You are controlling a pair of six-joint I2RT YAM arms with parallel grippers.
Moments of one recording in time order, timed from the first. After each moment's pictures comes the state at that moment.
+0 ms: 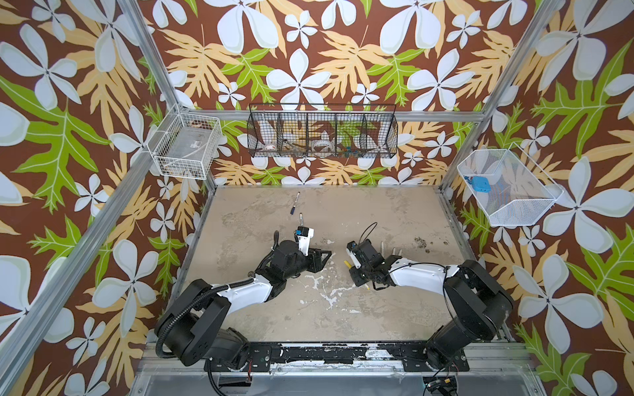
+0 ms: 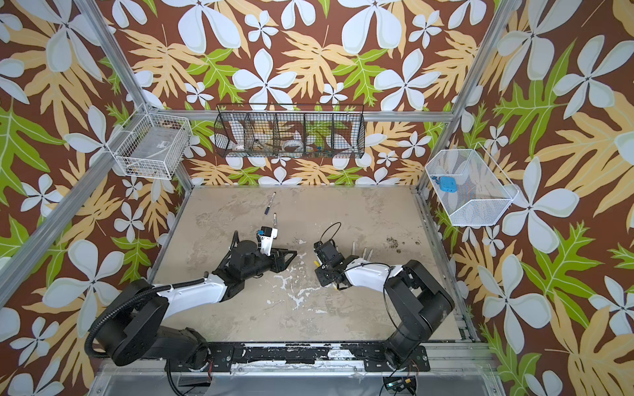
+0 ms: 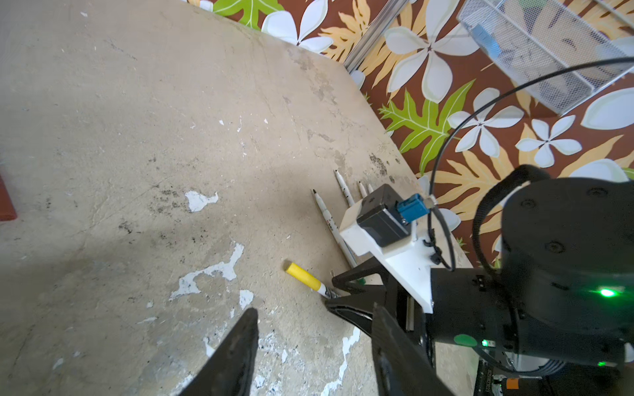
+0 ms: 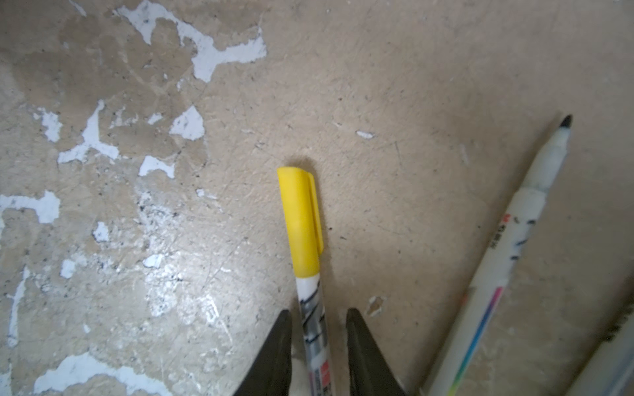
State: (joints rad) left arm -0.60 1.44 0.55 0.51 0.27 -0.56; right arm 0.67 1.64 0.80 -0.26 0.09 0.18
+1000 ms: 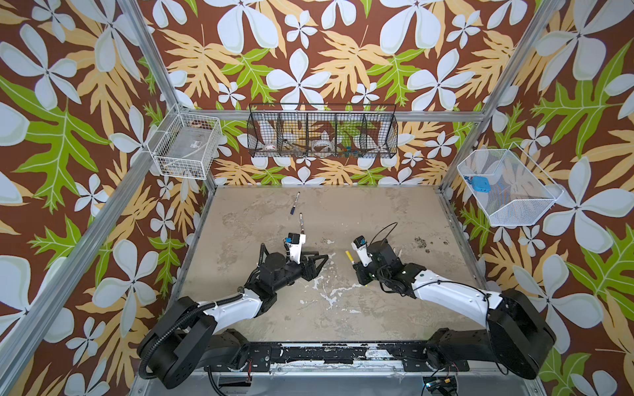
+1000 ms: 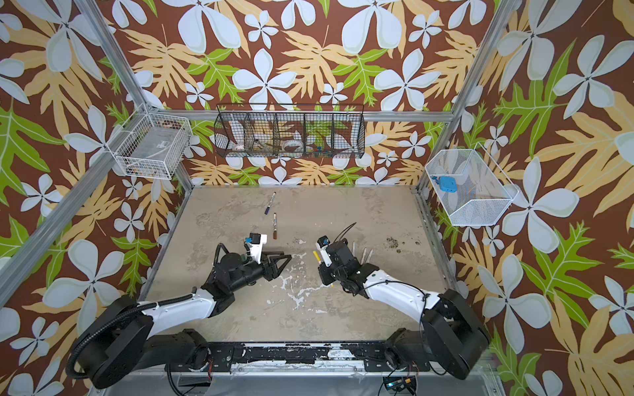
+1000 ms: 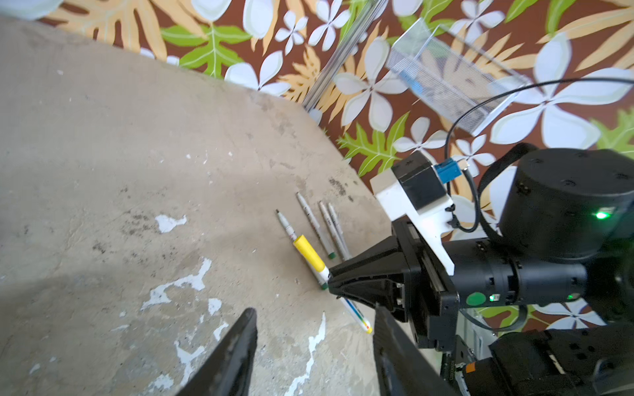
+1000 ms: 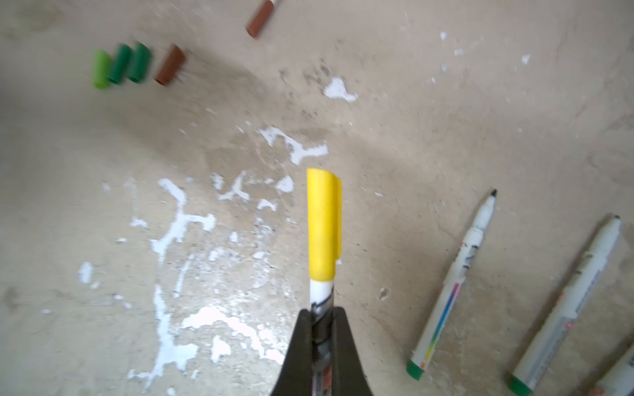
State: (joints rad) left arm -0.60 1.24 0.33 0.81 0.32 -0.59; right arm 0.66 1.28 0.66 -0.12 -0.04 0.16
